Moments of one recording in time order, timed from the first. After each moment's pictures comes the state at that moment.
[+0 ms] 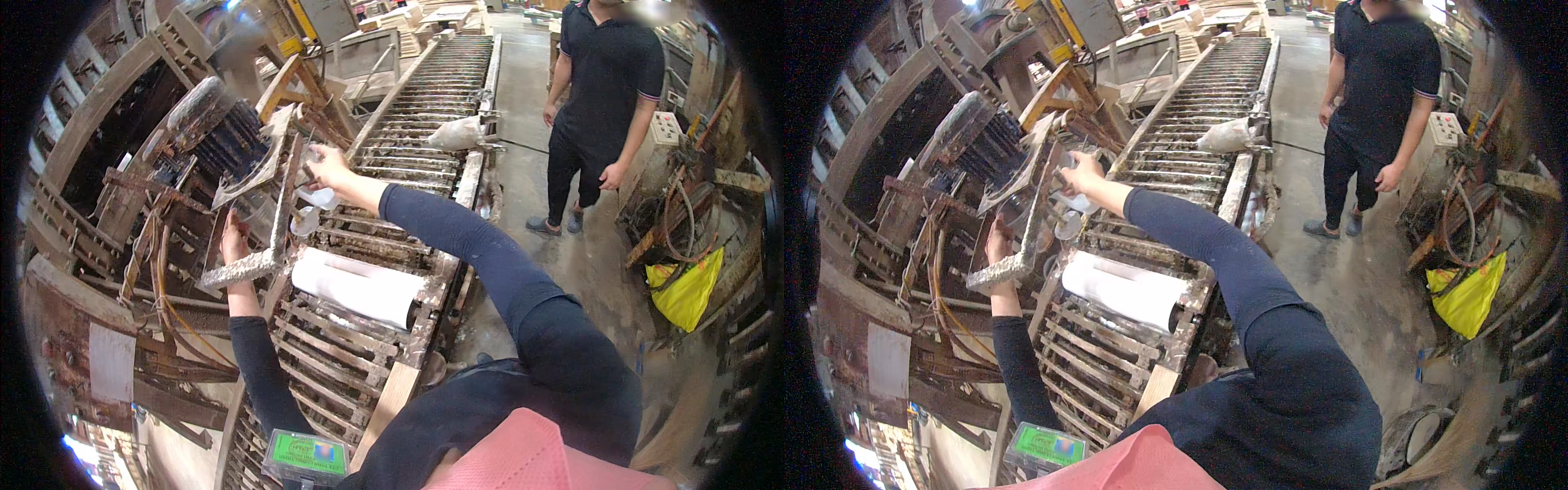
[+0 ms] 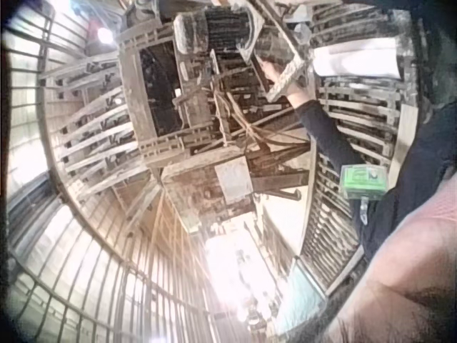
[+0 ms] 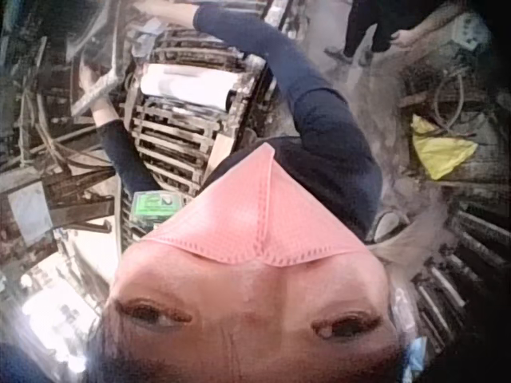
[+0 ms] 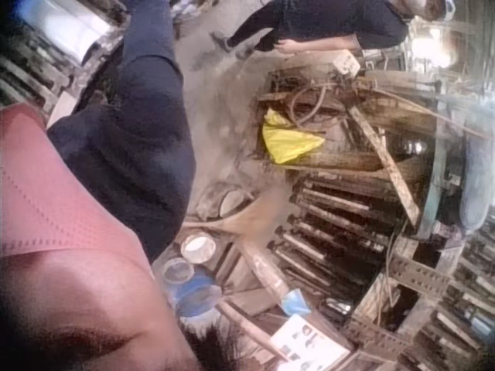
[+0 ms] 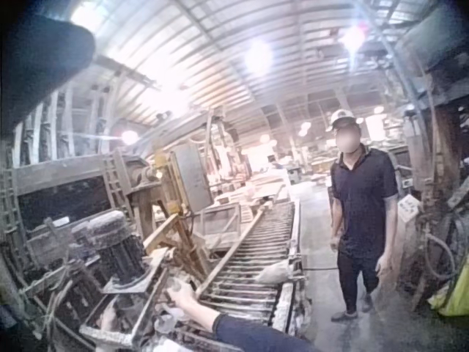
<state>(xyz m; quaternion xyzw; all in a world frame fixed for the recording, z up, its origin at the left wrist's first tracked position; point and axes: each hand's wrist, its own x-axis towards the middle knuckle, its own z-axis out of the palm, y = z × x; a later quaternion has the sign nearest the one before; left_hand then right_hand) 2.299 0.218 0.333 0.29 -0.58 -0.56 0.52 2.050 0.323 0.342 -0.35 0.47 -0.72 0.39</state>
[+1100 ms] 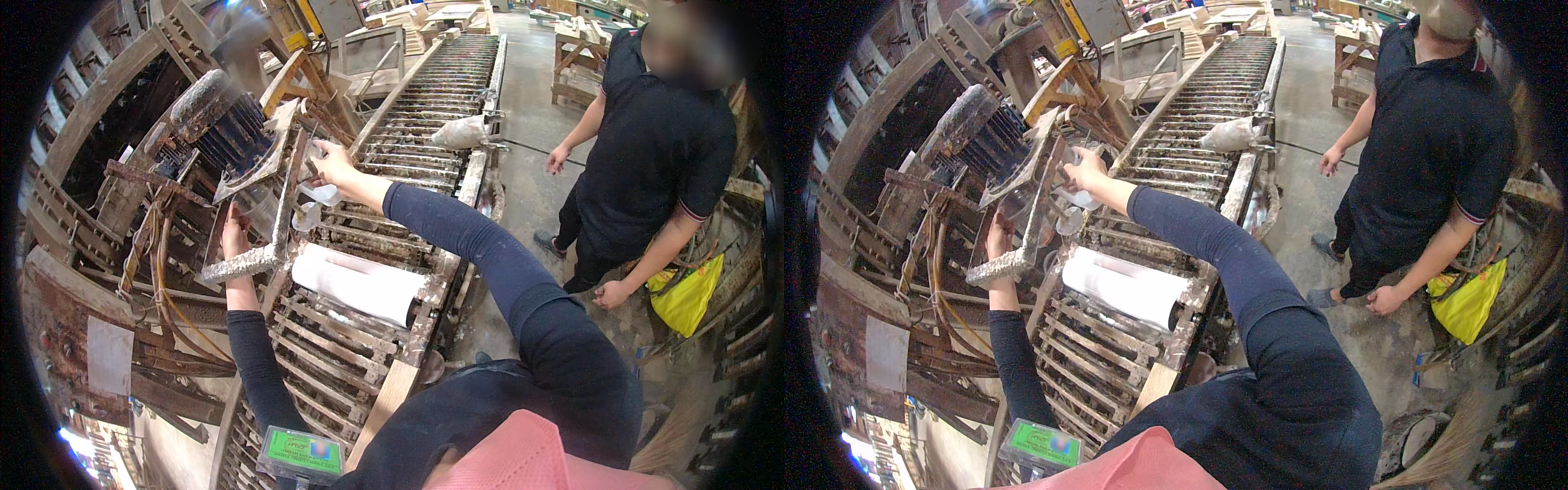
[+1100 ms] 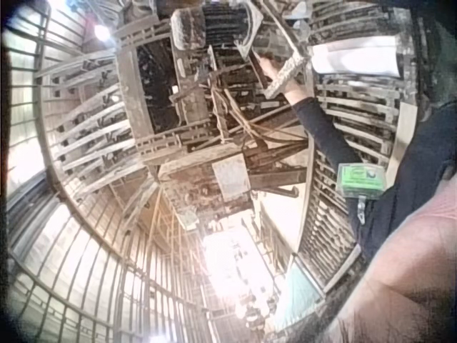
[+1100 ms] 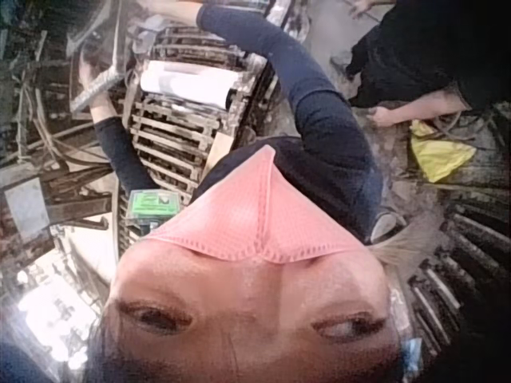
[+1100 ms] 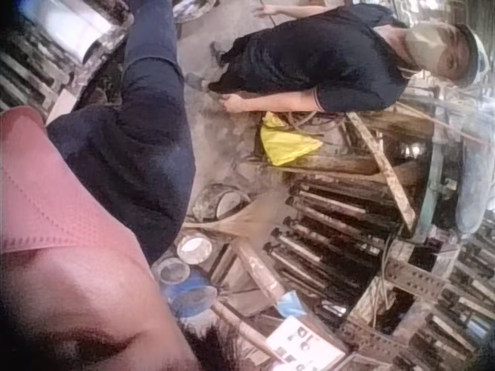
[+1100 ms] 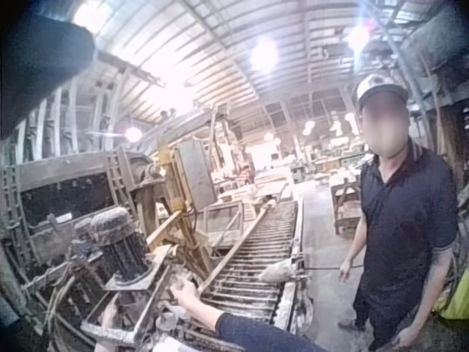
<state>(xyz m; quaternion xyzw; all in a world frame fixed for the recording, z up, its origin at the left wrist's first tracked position) 2.300 0.219 0.337 0.31 -0.61 -0.53 0.50 2.052 0.325 0.343 -0.35 0.47 -0.72 0.38</state>
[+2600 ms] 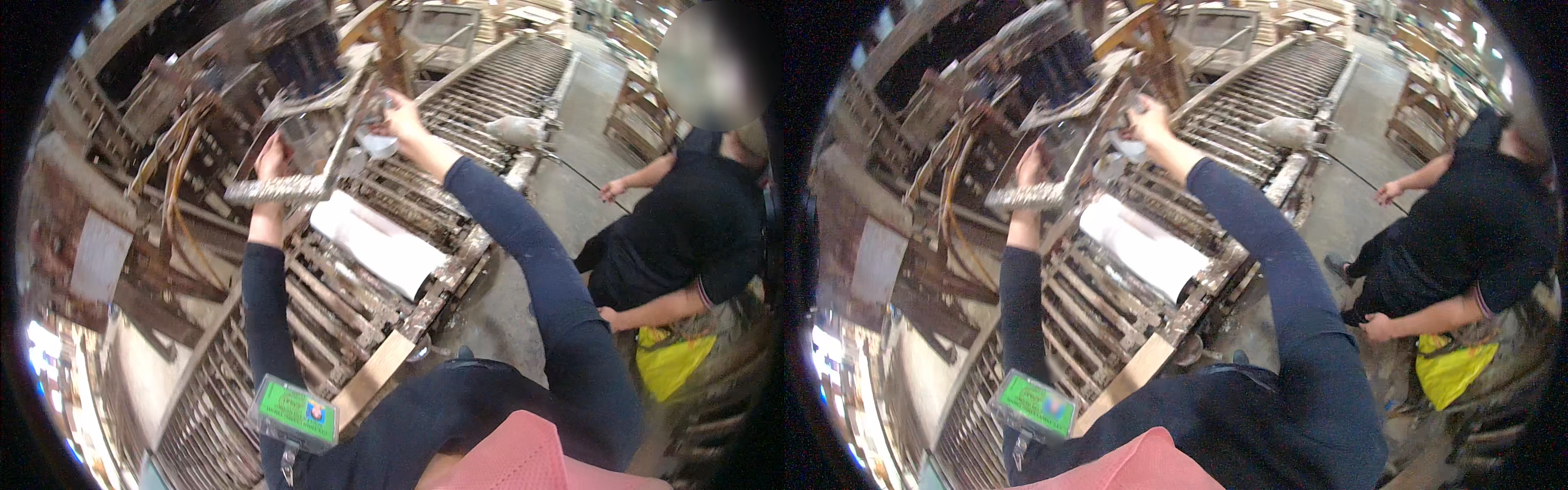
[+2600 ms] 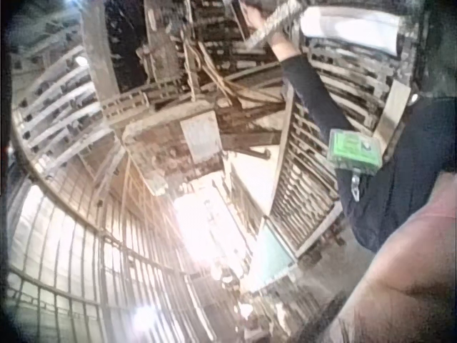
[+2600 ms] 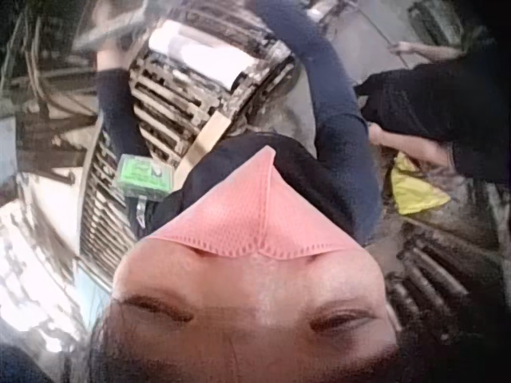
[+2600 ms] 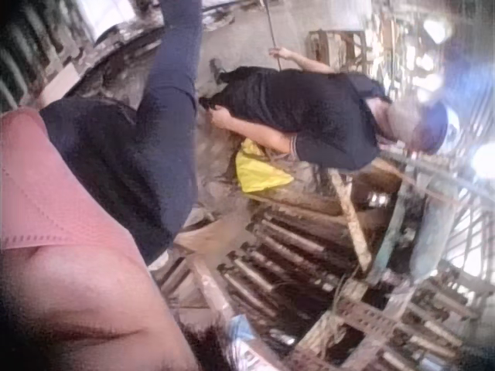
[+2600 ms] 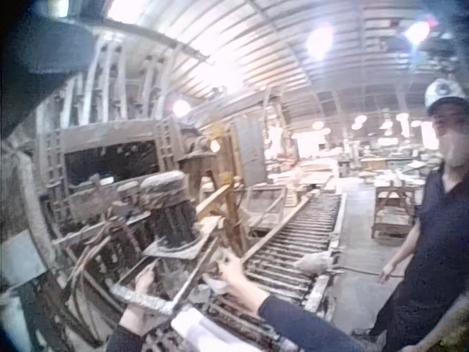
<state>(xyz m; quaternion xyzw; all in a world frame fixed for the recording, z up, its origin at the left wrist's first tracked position) 2.299 0.230 0.322 0.28 -0.49 -0.56 0.60 2.057 0.326 0.342 -0.36 0.43 -0.71 0.43</state>
